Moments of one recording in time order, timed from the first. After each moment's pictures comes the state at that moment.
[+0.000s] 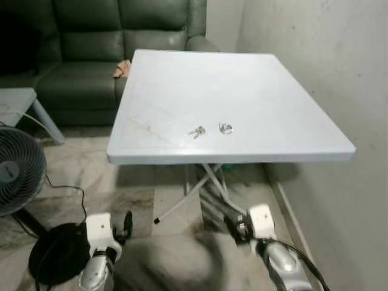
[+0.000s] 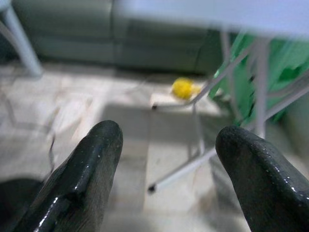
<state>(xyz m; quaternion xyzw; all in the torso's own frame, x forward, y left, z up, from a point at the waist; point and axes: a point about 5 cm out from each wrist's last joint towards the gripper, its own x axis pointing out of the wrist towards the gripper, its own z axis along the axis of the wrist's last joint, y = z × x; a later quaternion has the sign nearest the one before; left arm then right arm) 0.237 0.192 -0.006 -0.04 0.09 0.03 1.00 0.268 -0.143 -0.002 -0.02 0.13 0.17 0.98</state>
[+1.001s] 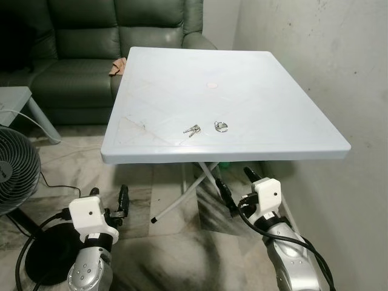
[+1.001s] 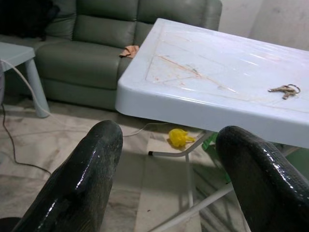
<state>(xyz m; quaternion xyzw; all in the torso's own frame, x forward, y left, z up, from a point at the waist) 0.222 0.184 0.073 -0.07 0.00 0.06 1.00 0.267 -0.131 0.072 -0.01 -0.03 0.20 0.98</state>
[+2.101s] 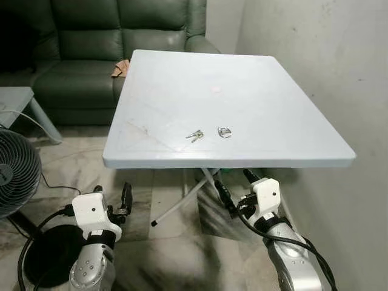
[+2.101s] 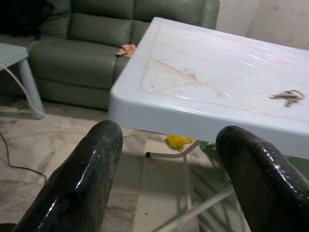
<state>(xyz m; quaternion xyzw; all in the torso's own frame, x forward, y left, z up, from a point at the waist) 0.227 0.179 0.078 -0.06 0.00 0.04 1.00 0.266 -0.128 0.076 -0.02 -0.03 0.22 0.98</state>
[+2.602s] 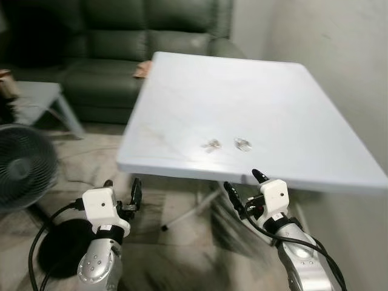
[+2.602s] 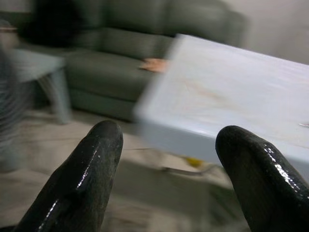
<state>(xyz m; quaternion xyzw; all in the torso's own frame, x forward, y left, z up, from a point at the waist) 0.232 0.174 0.081 -0.06 0.00 0.03 1.00 0.267 -0.132 0.074 -0.03 -0.02 0.22 0.98</state>
